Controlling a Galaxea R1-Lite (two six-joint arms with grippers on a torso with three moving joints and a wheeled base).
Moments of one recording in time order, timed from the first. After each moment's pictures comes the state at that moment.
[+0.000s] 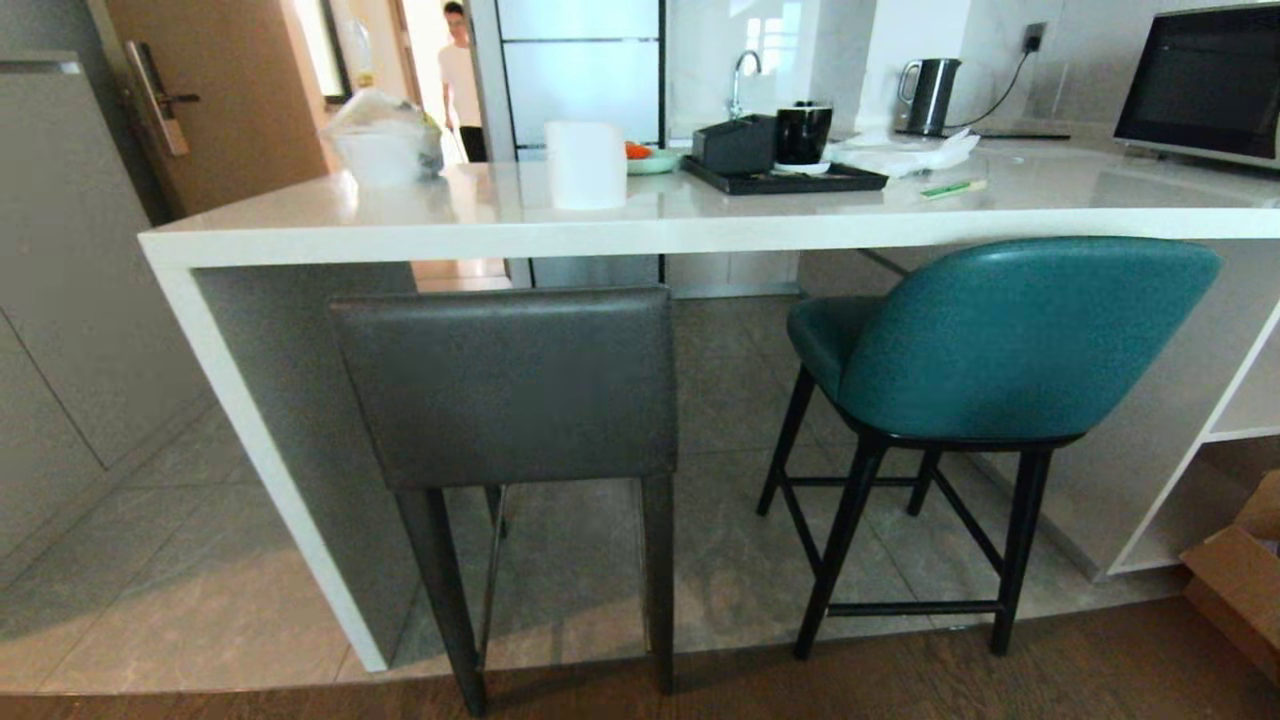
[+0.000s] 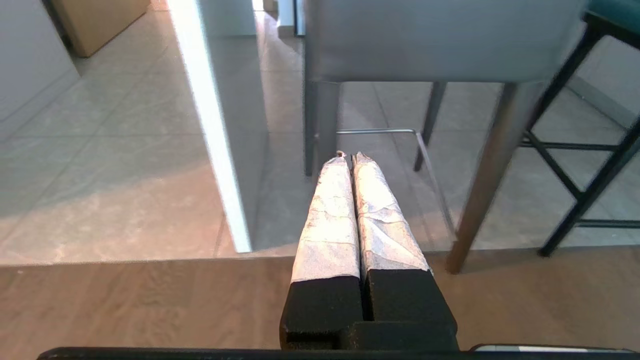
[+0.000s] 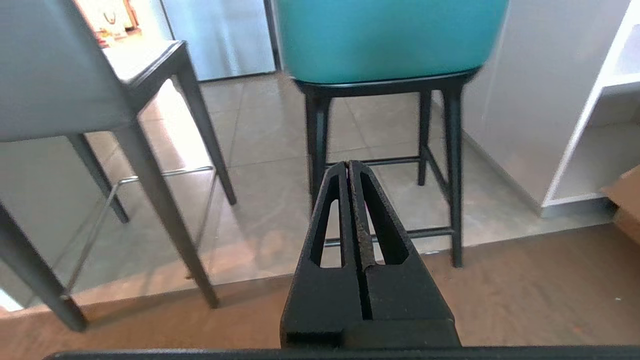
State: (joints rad) left arm 0.00 0.00 -0.01 0.02 0.00 -0.01; right arm 0.00 0.00 0.00 -0.07 -0.02 0.06
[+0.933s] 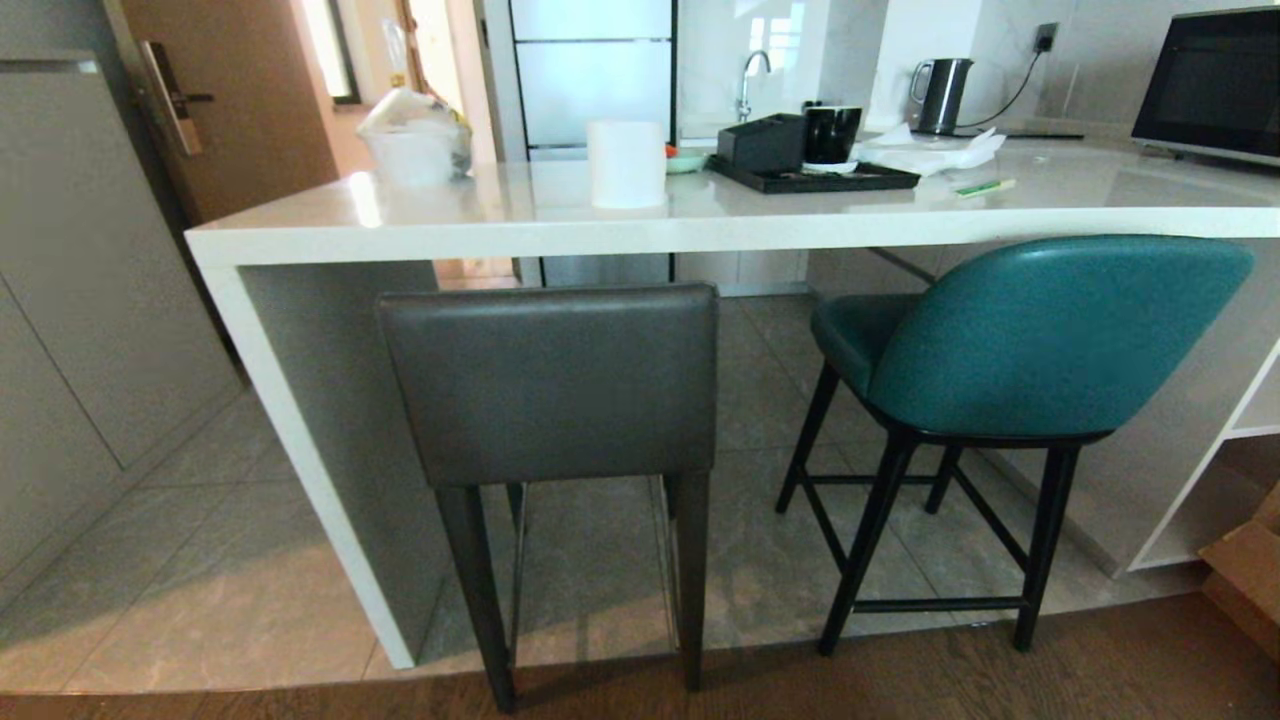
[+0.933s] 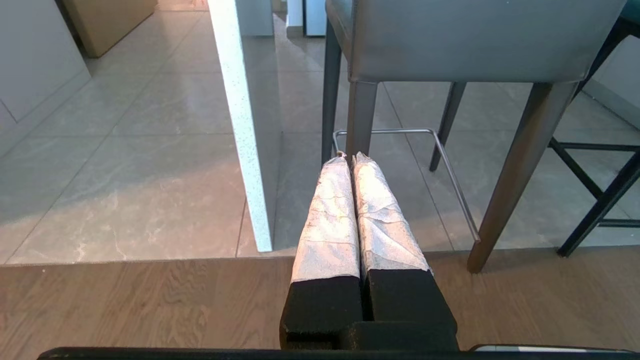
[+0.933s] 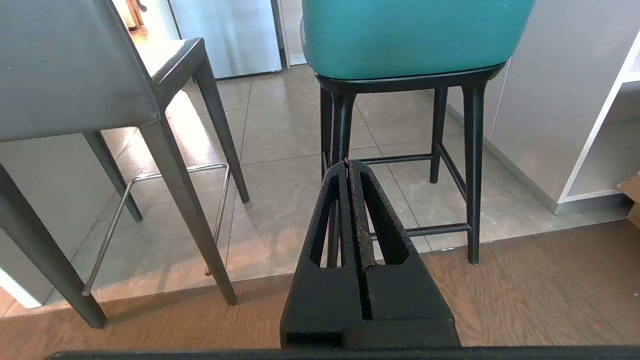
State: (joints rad) left arm 0.00 0.00 -0.01 0.02 0.00 -0.01; right arm 0.00 0.00 0.00 -0.07 -0.02 0.06
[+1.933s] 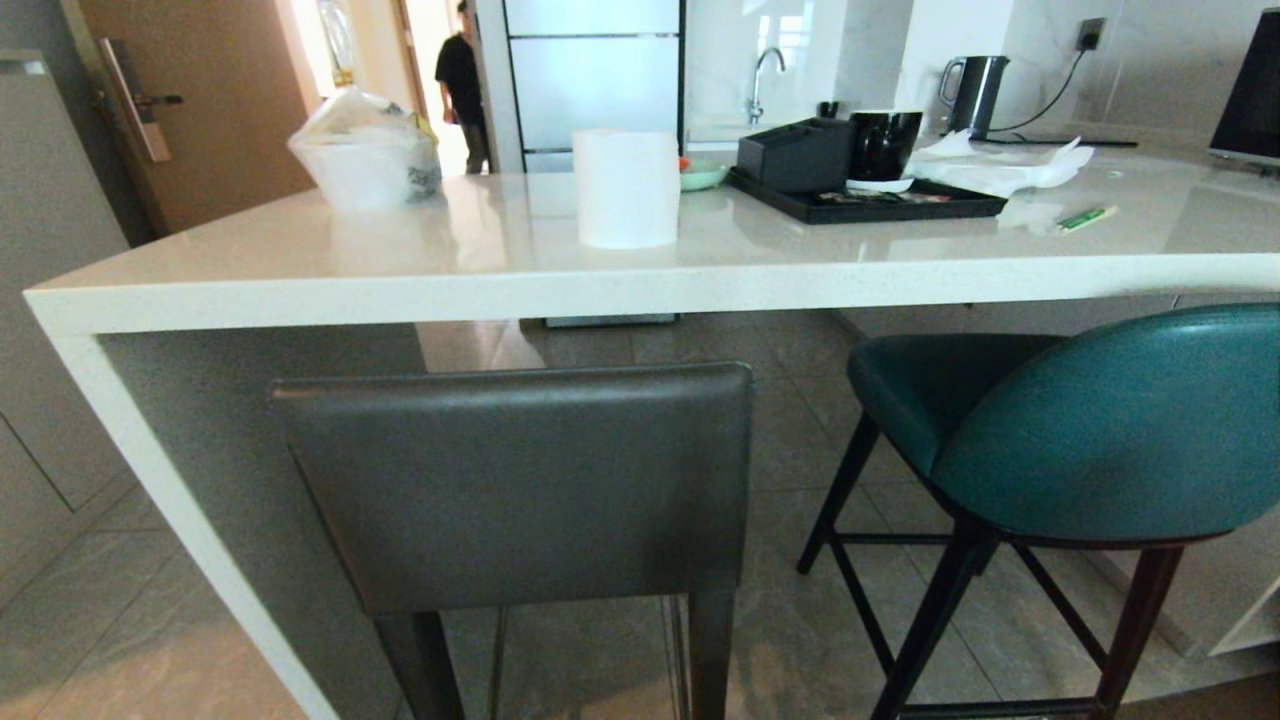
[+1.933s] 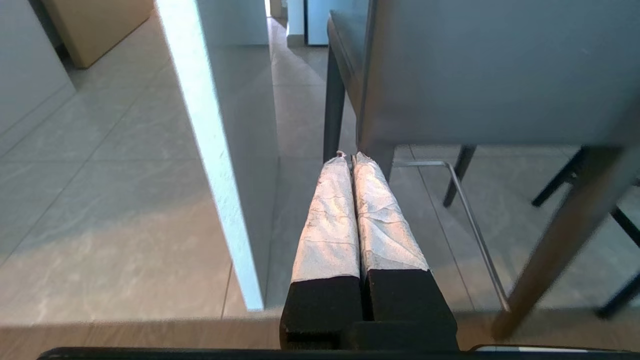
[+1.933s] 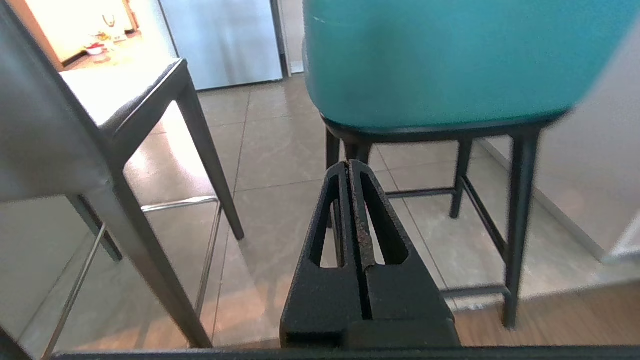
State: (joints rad) left arm 0.00 0.00 -0.01 0.02 0.00 -0.01; right arm 0.00 0.00 0.00 -0.07 -0.02 0.06
